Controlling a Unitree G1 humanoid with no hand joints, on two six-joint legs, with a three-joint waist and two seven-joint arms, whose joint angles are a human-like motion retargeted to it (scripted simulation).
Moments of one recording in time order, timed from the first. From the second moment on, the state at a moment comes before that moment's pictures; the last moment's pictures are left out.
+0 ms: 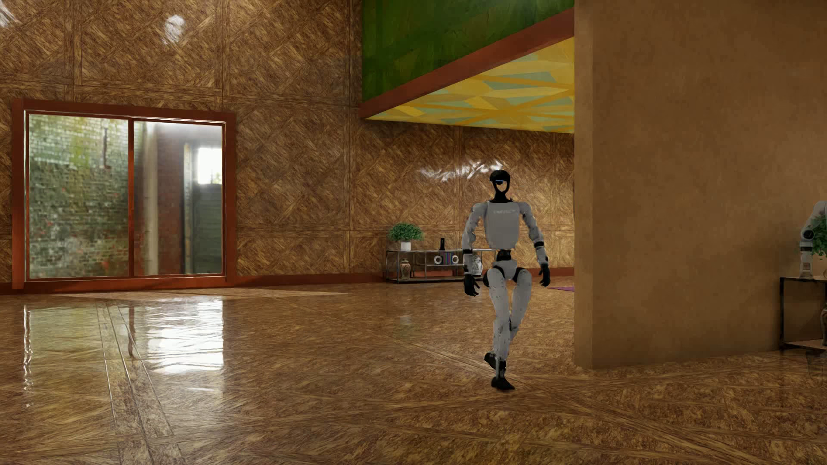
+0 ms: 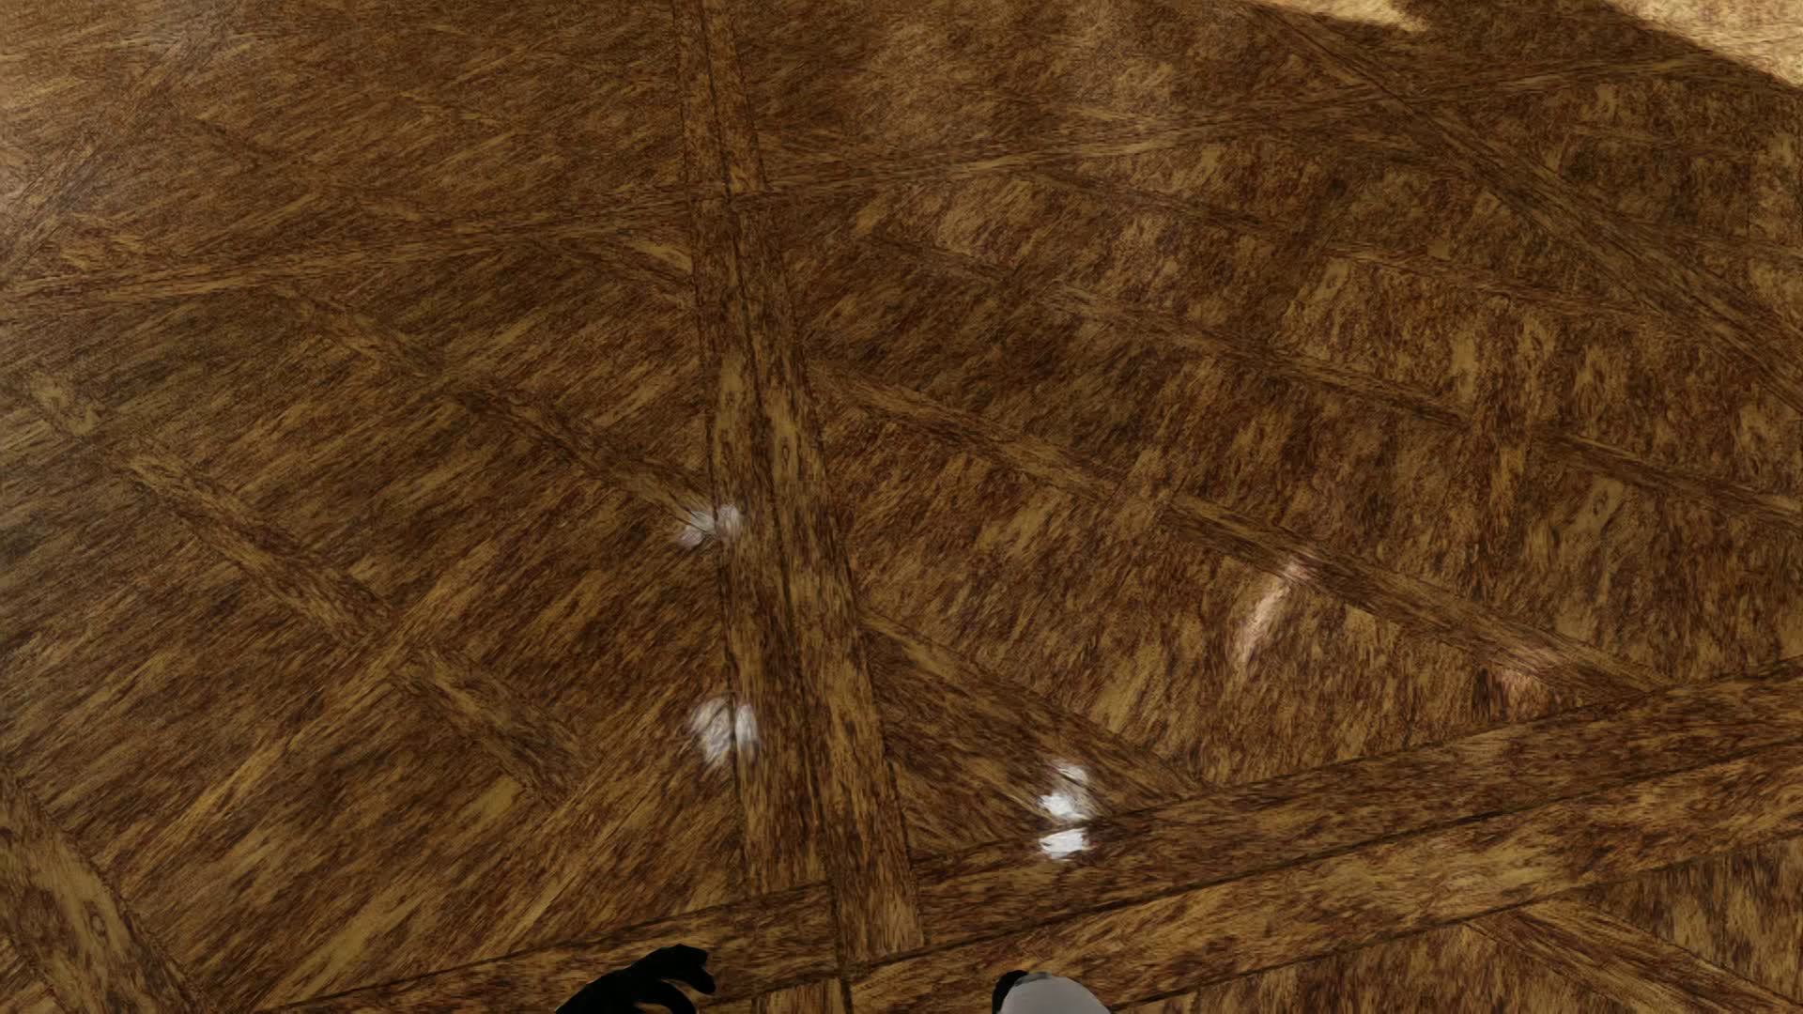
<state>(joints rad) 0.34 -0.42 -0.26 -0.11 -0.15 -0.03 0.00 0.00 0.07 0.44 0.50 0.01 0.35 -0.40 -0.06 0.44 -0.35 0.00 0.00 -0.61 0.52 0.75 0.97 0.00 0.00 0.00 0.00 0.00 0.00</state>
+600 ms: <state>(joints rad) -0.40 0.22 0.06 -0.20 -0.10 -0.11 0.00 0.00 0.09 0.60 0.98 0.36 0.27 0.17 -0.02 0.38 -0.35 0.00 0.00 -0.75 0.31 1.00 0.83 0.00 0.00 0.00 0.00 0.00 0.00</state>
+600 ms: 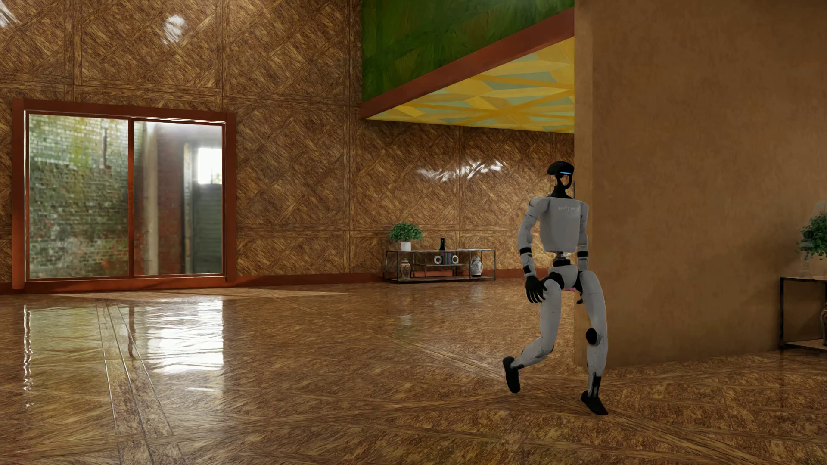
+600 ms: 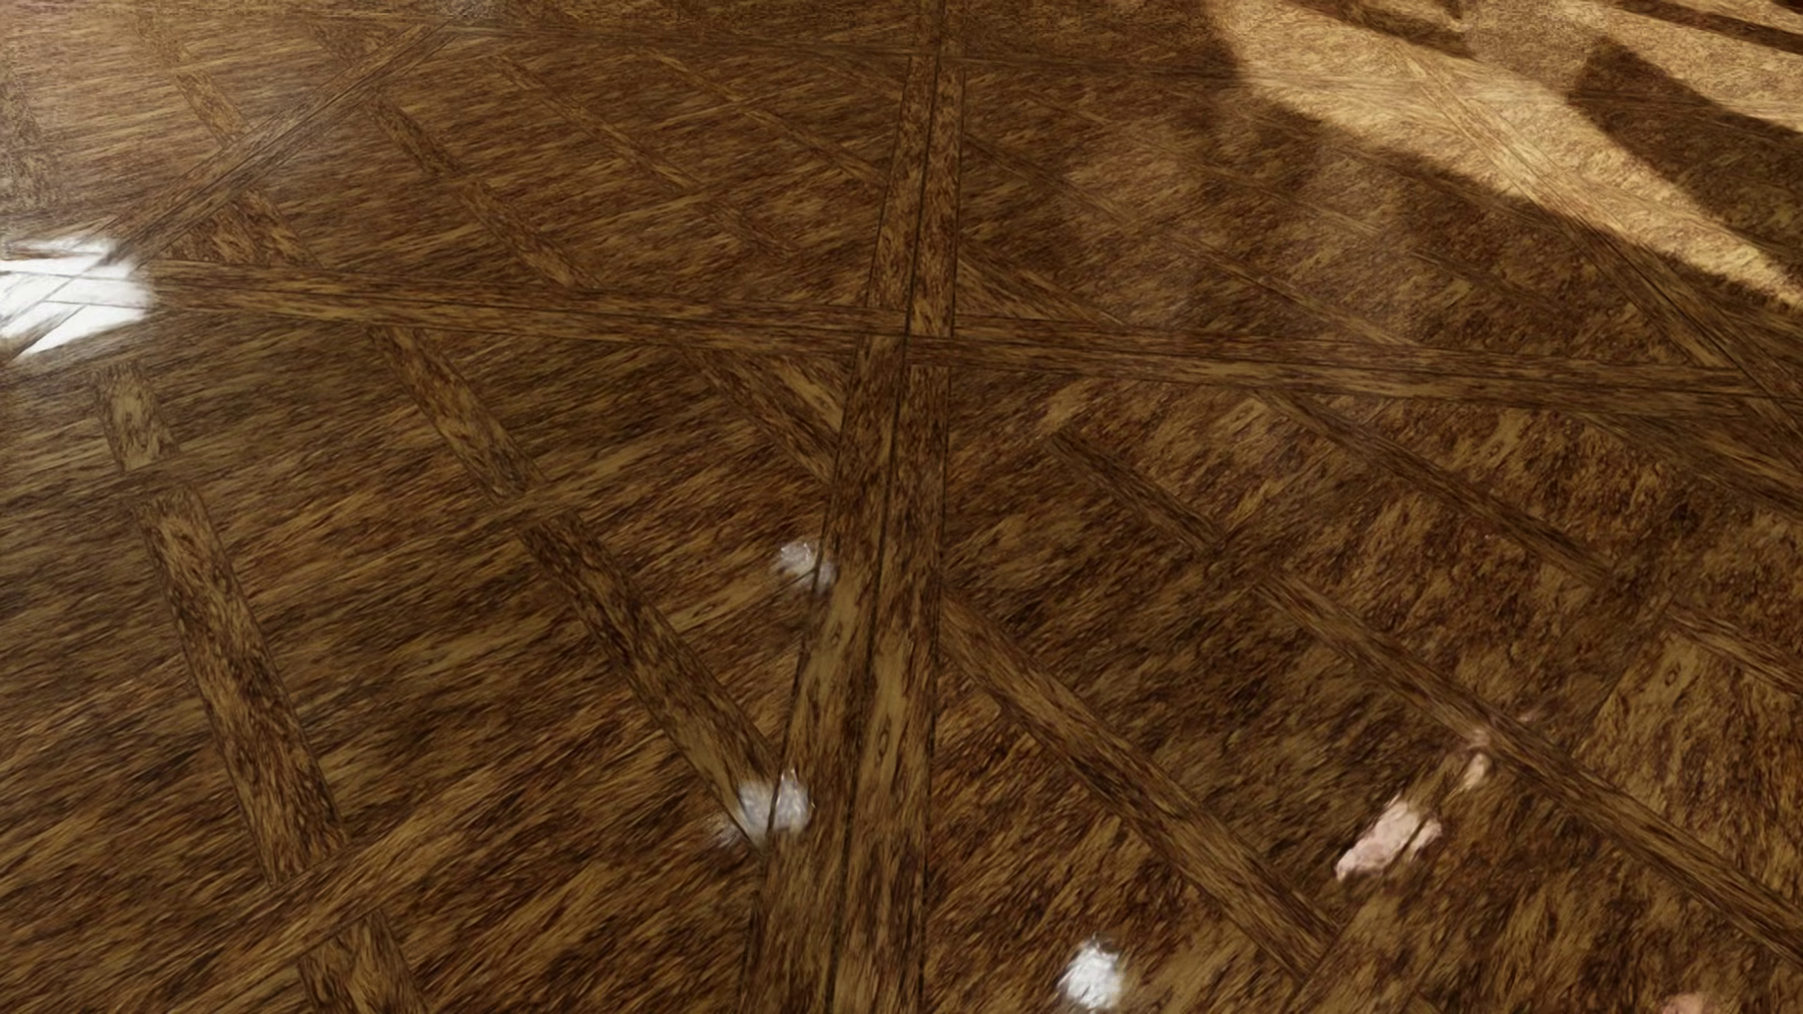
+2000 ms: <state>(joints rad) 0.40 -0.54 -0.42 -0.07 -0.14 -0.08 0.00 0.00 0.08 0.42 0.51 0.04 0.53 -0.41 -0.21 0.46 -0.40 0.00 0.00 -0.38 0.51 0.51 0.90 0.00 0.00 0.00 0.00 0.00 0.00</state>
